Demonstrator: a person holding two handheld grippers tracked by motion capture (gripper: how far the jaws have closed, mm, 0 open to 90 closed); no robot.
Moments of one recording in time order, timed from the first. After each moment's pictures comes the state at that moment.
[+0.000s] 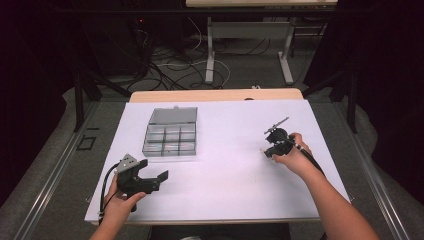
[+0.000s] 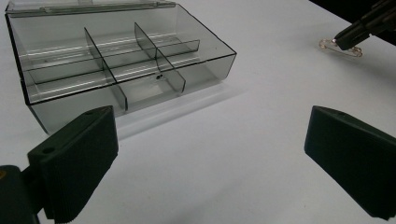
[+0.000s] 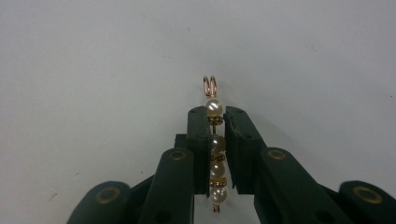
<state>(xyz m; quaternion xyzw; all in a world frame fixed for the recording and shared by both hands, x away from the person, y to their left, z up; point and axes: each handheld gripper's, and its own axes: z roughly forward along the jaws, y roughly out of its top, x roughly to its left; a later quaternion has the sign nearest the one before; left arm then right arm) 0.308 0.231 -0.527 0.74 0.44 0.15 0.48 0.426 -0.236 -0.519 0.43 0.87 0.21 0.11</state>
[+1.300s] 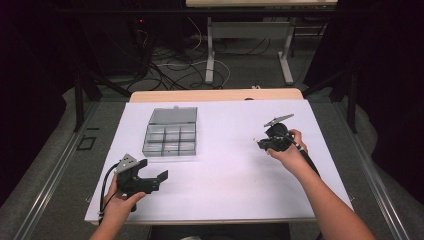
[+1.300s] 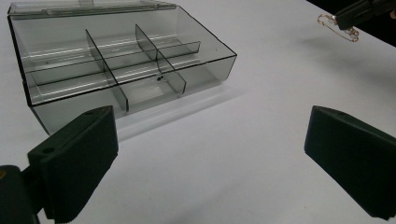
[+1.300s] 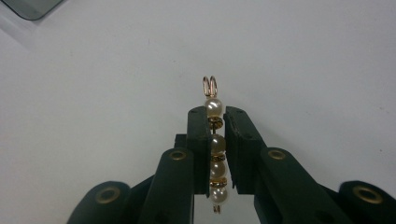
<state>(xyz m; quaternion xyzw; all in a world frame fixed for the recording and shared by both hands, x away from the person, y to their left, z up) 0.308 0.231 -0.526 0.74 0.44 0.15 0.48 0.423 -0.227 -0.500 0.43 0.83 0.32 0.14</state>
